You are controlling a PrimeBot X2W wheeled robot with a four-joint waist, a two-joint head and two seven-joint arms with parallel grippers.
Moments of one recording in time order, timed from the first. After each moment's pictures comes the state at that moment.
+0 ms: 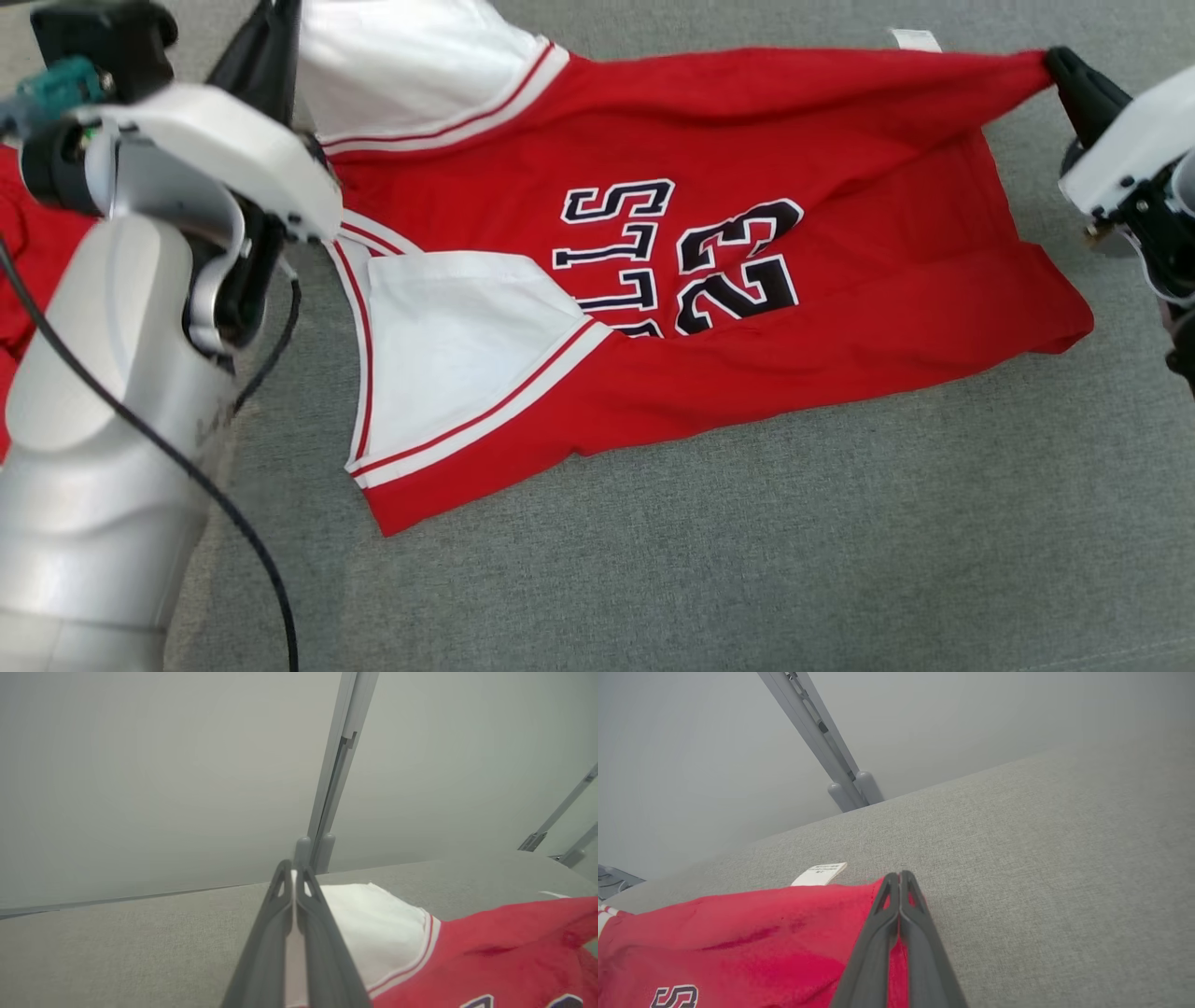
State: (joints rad) left arm -0.88 0.26 -0.33 0.49 -0.58 0.00 0.04; right arm -1.03 -0.34 0.37 0.88 0.86 0.13 0.16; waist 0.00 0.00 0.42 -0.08
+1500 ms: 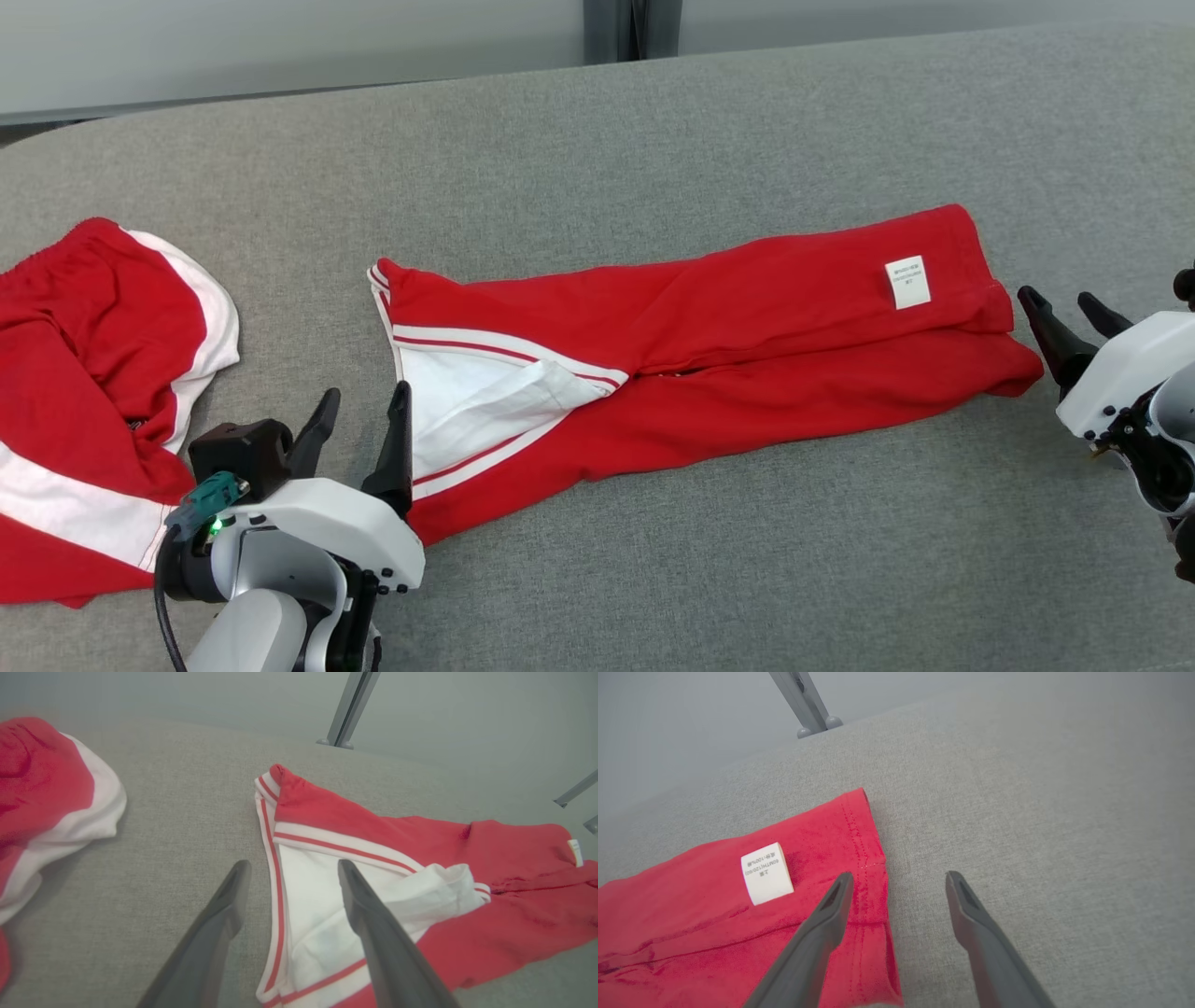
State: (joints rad) left arm -0.19 0.24 -0.37 0.10 -0.62 0.25 0.05; right arm -0.69 -0.45 0.50 0.83 0.94 0.13 0.05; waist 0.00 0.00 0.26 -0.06
